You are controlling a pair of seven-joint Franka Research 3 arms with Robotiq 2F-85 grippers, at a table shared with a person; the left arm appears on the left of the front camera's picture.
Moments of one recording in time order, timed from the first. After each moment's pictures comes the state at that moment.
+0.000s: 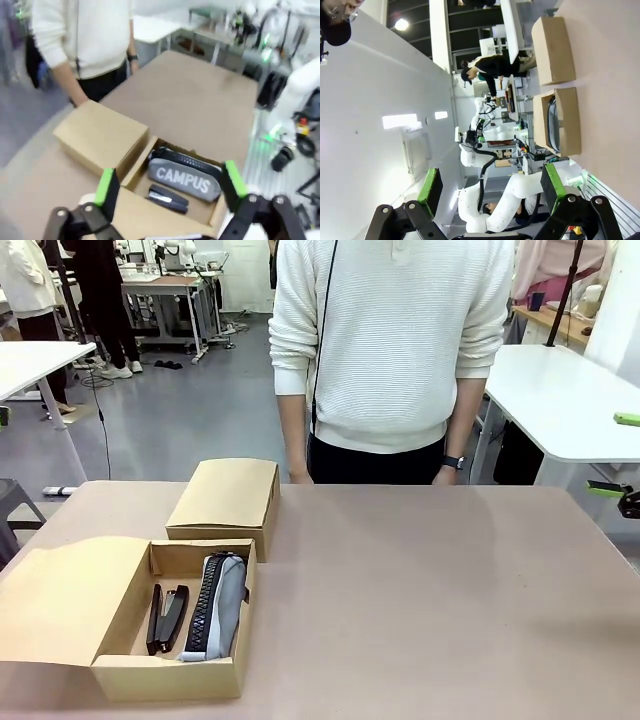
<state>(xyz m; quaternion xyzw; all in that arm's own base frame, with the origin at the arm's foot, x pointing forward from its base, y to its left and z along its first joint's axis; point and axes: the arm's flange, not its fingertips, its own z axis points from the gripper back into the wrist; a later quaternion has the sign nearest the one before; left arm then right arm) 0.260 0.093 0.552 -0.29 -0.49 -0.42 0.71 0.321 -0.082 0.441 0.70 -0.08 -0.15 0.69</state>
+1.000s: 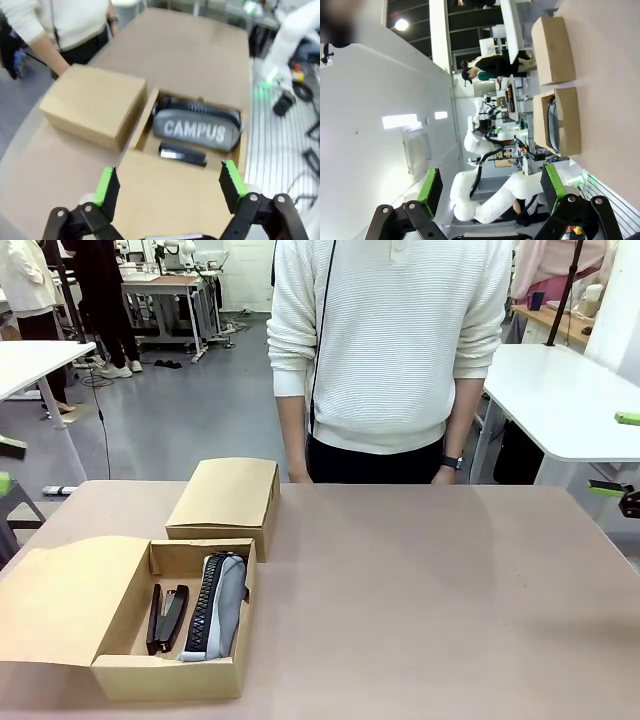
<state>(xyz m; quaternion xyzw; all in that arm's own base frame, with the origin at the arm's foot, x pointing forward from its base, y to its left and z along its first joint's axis) 0.321 0.123 0.488 -0.29 -0.39 -0.50 0.71 0.321 -0.083 0.441 0.70 -0.08 -0.15 0.69</state>
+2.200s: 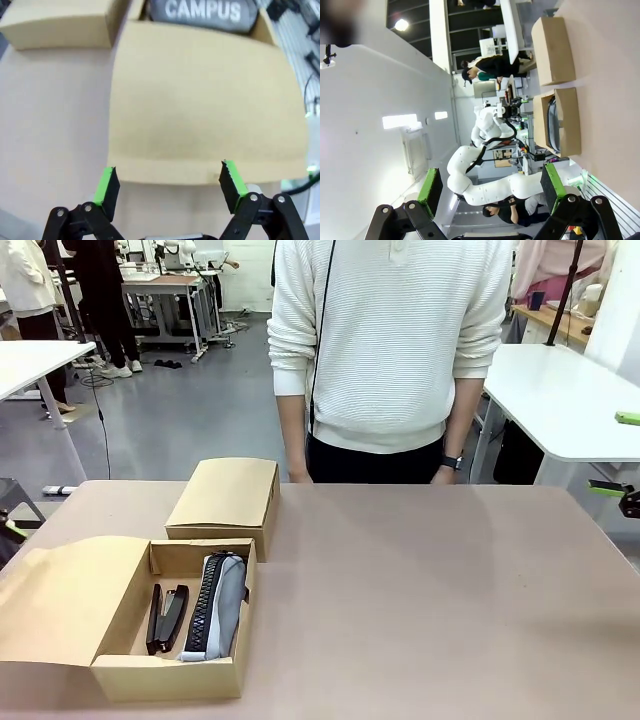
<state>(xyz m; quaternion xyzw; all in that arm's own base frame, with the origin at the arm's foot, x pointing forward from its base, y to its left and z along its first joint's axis) 0.383 0.201 0.360 -0.25 -0.24 -0.62 0.70 0.321 -0.083 0.441 0.70 -0.08 -0.15 0.69</state>
